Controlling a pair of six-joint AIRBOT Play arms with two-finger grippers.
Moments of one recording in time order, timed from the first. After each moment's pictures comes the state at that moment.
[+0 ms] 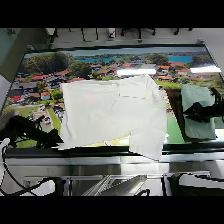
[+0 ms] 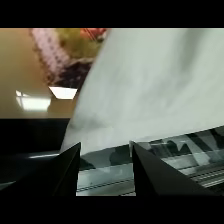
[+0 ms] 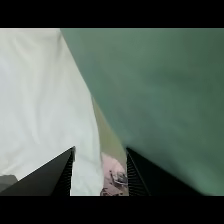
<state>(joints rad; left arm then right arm) 0.37 -1.34 0.74 -1.98 1.35 1.78 -0.64 -1.45 1.09 2.20 -1.36 -1.99</state>
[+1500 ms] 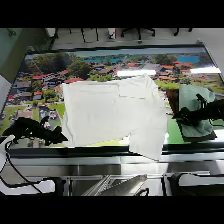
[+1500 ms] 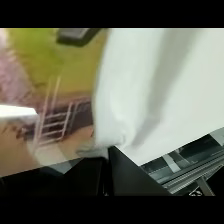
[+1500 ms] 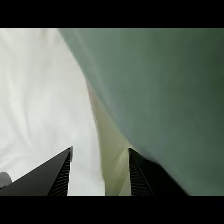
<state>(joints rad) 0.37 -1.50 0.78 -2.12 1.29 1.86 -0.56 -1.54 1.00 2.23 -1.27 -2.01</state>
